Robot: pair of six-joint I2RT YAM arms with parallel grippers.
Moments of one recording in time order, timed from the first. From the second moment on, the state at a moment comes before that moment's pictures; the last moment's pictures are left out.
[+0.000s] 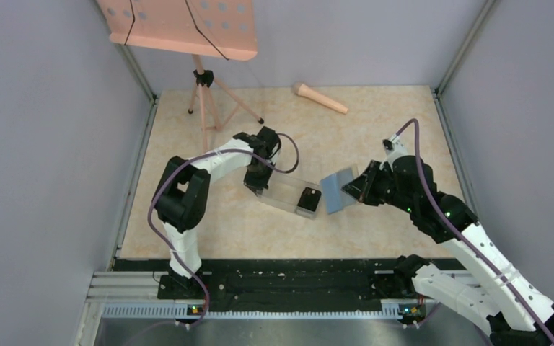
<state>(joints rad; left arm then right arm) -0.56 1.93 1.41 -0.87 0.02 -0.19 0.61 0.74 0.93 -0.69 -0.04 0.74</state>
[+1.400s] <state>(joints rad) -0.39 1.26 1.02 -0.70 0.09 -0.47 0.60 0.89 0.46 -0.38 -0.20 0.93</state>
